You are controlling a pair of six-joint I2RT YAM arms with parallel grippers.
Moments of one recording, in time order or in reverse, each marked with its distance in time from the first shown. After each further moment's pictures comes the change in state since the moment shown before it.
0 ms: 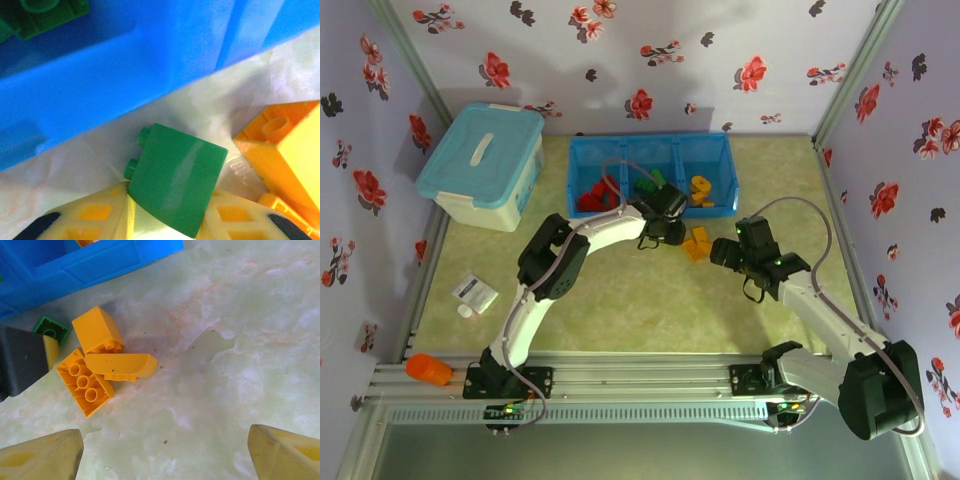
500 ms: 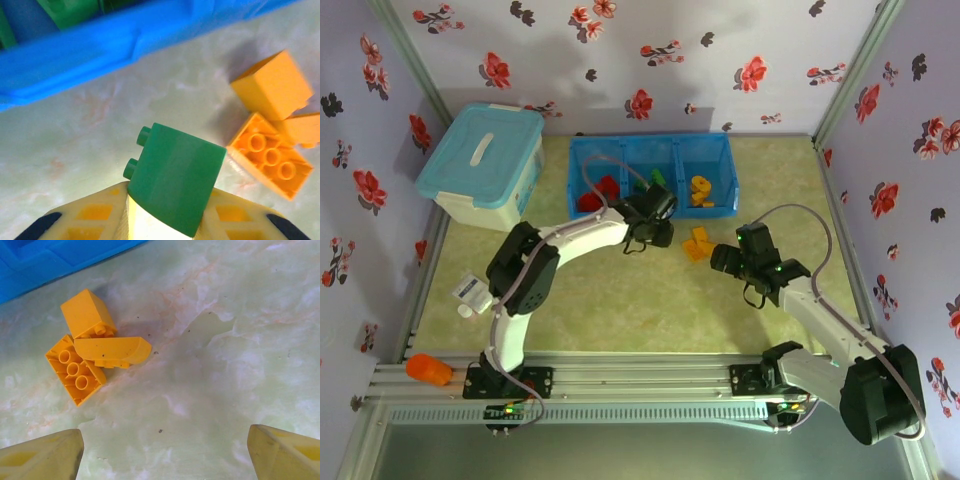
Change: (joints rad) left arm -0.007 -0.248 -0.168 -0.048 -0.074 -0.006; right arm 0.000 -0.026 -0.051 0.011 -0.019 0.021
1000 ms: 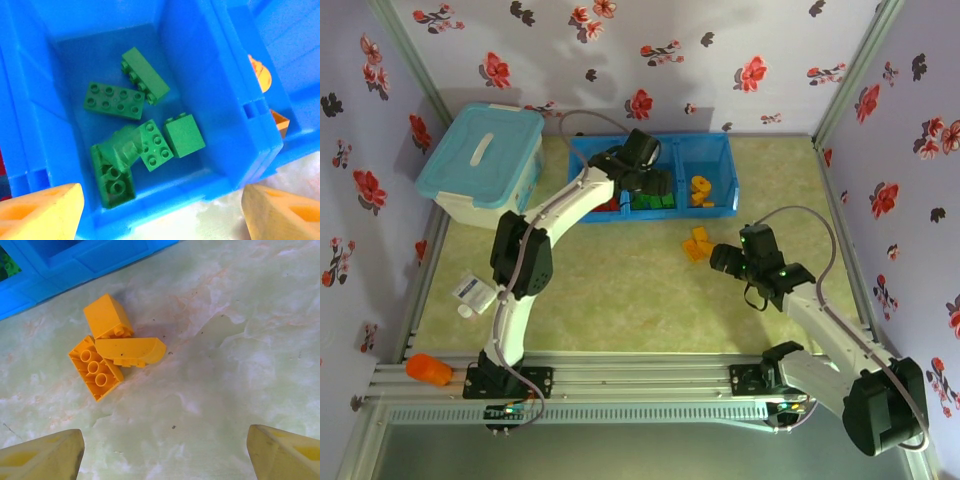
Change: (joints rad) left arm 0.153 0.119 0.415 -0.173 -0.026 0.085; right arm 0.000 -0.063 -0.013 -0.003 -0.034 0.003
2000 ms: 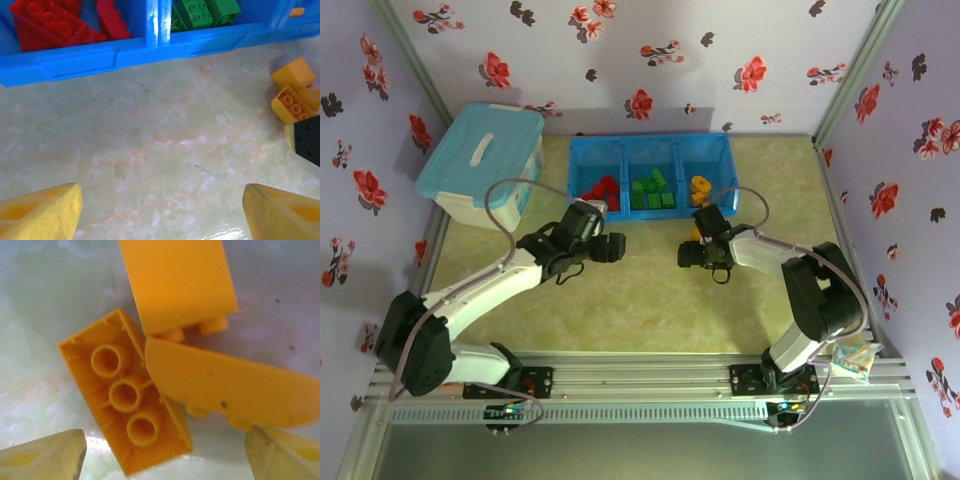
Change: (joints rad) left arm -0.038 -0.826 -1.050 0.286 -0.041 -0.092; right arm 0.114 0.677 0.288 0.077 -0.070 -0.124
